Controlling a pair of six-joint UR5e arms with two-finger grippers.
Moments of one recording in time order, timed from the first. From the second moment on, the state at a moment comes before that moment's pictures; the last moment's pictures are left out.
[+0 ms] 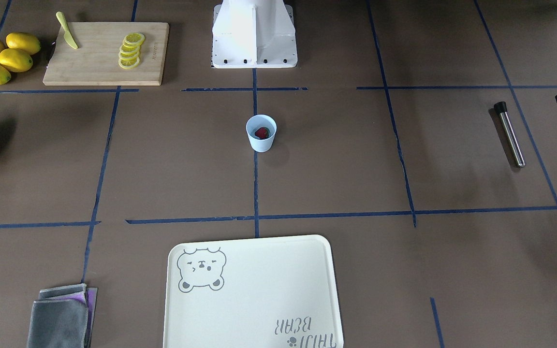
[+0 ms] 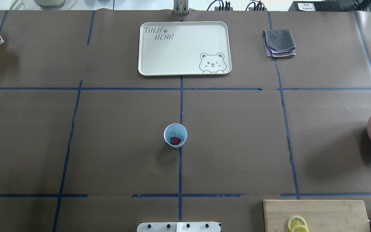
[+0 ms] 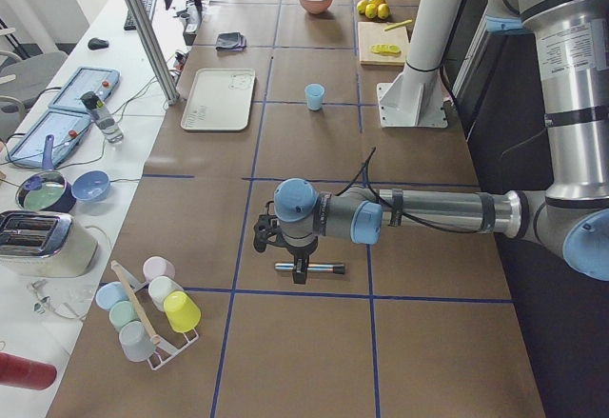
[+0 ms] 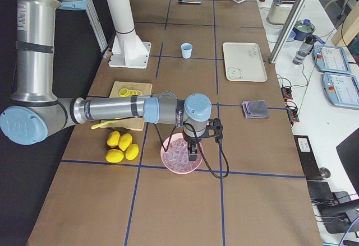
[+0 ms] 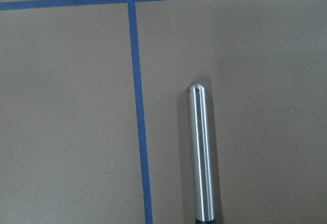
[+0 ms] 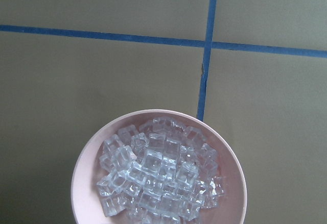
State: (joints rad) left arm -1.42 -1.34 -1.80 -1.70 -2.41 -0.11; right arm 1.56 -1.68 1.81 -1.72 2.40 -0.10
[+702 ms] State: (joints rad) left arm -1.42 -1.34 -1.80 -1.70 -2.41 -0.11; right arm 1.56 -1.69 1.81 -1.72 2.40 -0.10
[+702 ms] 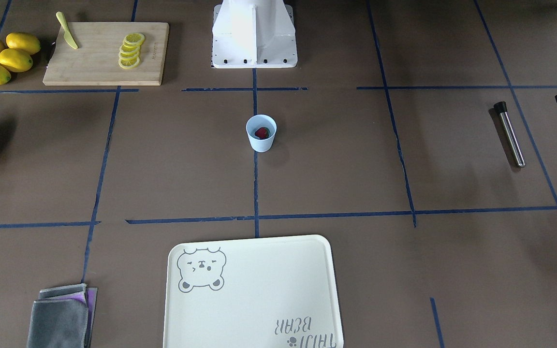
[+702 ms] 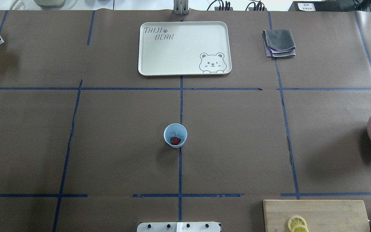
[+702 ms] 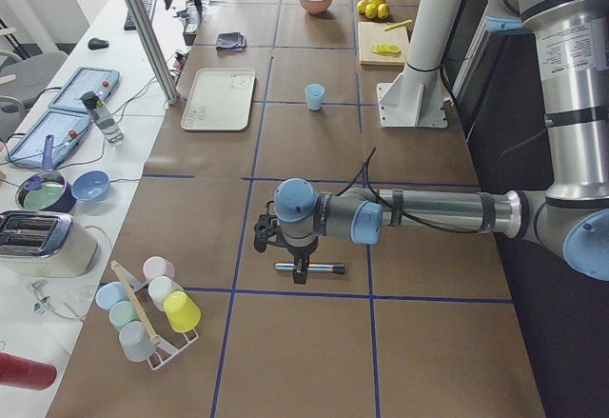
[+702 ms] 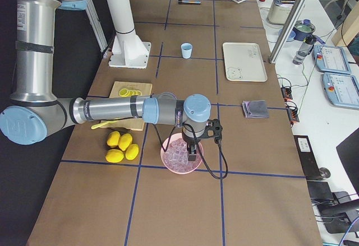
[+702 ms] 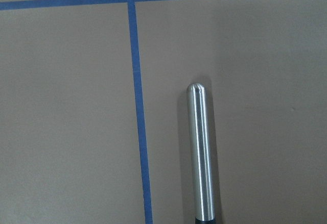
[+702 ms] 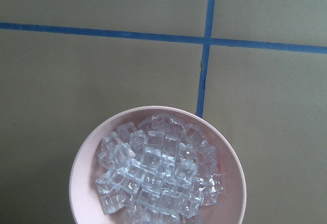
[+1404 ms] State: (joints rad) left arm -1.42 -1.34 -1.78 -1.70 -2.41 -0.11; right arm 1.56 -1.70 1.78 -1.72 2.38 -0.10
